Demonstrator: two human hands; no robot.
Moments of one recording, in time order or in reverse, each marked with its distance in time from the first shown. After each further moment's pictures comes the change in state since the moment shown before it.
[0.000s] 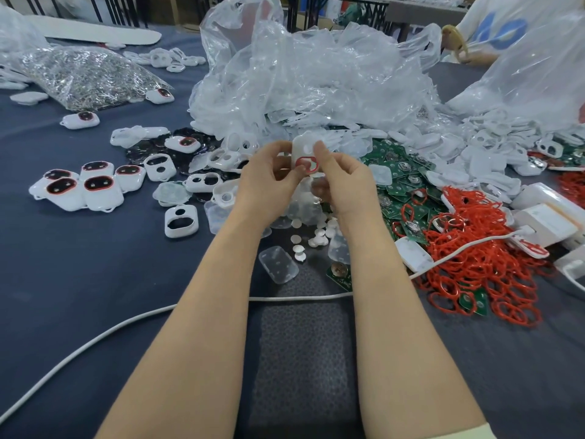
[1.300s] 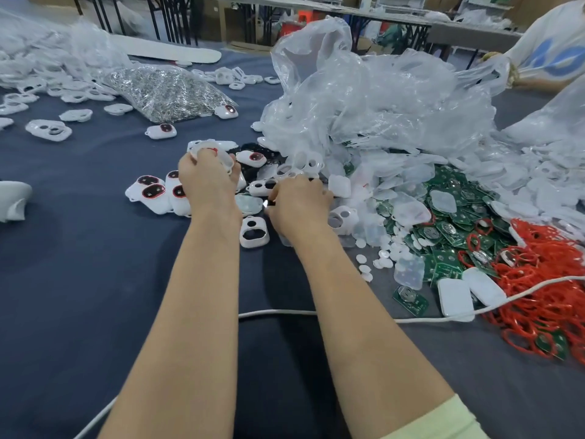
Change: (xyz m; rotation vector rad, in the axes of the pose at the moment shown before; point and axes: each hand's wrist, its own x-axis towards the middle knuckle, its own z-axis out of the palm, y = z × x) left_hand 0.007 0.000 -0.122 -0.873 0.761 -0.343; right_hand -0.015 0.005 0.143 -1.321 -0.218 -0.279
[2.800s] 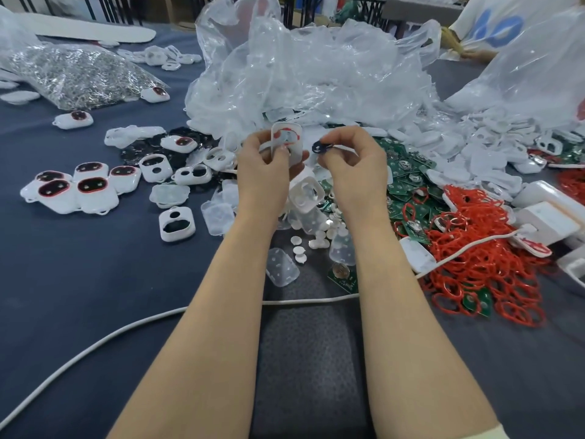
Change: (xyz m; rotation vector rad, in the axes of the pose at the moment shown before) left_hand -0.071 -0.098 0.058 0.357 -0.529 0.099; right_hand -0.032 0.131 -0.048 1.103 0.503 0.076
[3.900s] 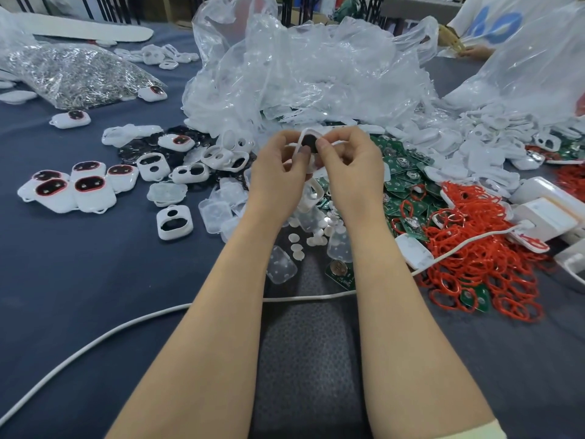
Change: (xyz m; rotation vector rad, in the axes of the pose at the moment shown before) left_hand -0.006 -0.004 0.003 0.358 -0.183 0.154; right_hand -0.003 0.000 -0.001 -0.085 -0.004 -0.007
